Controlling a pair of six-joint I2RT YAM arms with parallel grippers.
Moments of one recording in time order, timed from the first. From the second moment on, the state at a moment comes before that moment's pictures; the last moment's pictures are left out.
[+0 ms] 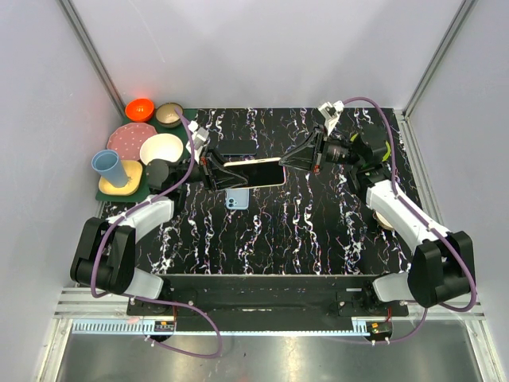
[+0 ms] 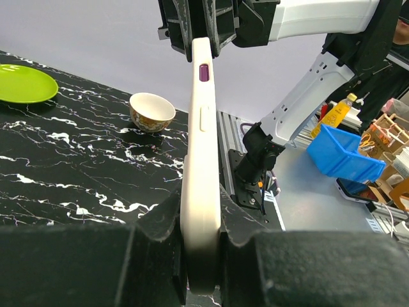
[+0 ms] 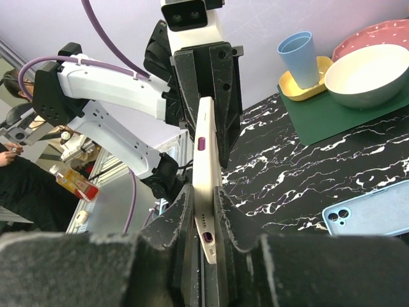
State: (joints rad) left arm -0.27 1.43 0.73 1.28 1.24 -0.94; right arm 0.31 1.36 1.01 0.63 -1.15 0.76
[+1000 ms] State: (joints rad) left arm -0.29 1.38 0.73 1.22 1.26 -0.84; right arm 0.30 1.39 0.97 0.78 -1.16 1.04
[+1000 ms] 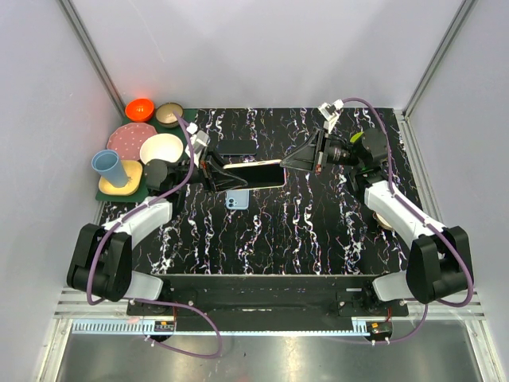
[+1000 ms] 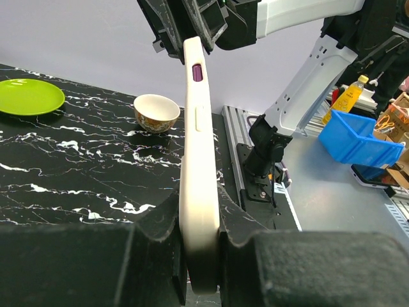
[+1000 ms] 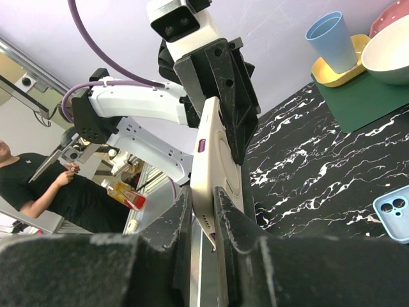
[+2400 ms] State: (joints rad) left arm -0.31 1.33 0.73 1.04 1.24 -0.65; right arm 0.30 1.37 0.80 1.01 -0.98 1.35
